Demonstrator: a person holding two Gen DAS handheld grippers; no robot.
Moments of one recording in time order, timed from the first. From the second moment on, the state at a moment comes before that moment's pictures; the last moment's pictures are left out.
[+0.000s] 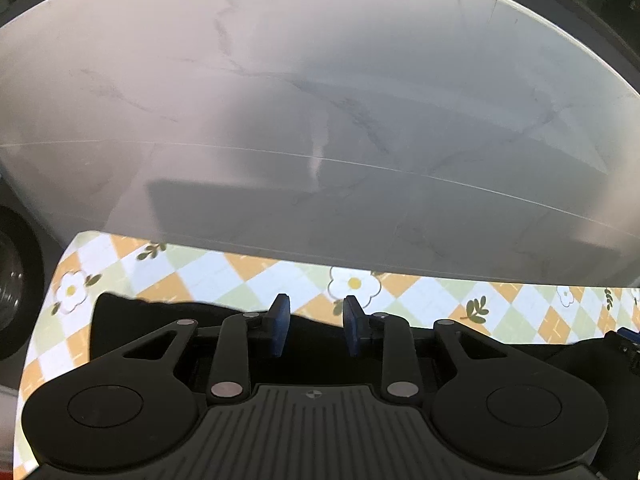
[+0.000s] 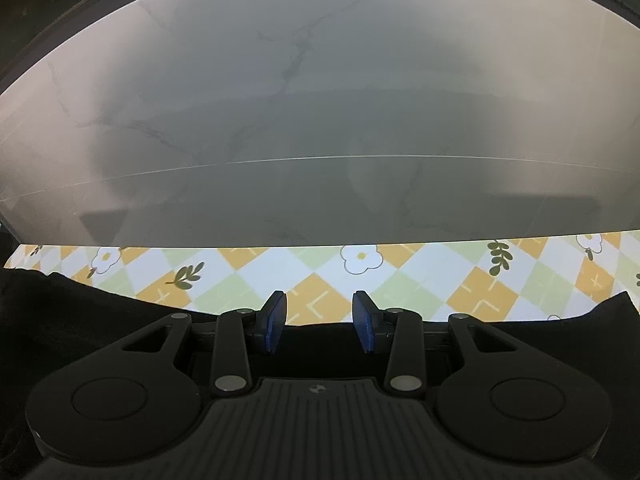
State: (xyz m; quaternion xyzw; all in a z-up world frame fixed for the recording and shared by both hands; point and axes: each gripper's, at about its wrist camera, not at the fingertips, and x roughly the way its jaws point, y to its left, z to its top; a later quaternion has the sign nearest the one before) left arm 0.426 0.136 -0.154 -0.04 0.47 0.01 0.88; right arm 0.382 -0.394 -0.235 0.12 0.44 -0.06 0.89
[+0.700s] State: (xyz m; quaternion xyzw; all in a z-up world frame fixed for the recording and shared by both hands) left arm 0.422 0.095 -0.244 0.14 0.49 -0.09 0.85; right arm 0.377 -0.393 -0.269 0.12 0.47 -0.05 0.87
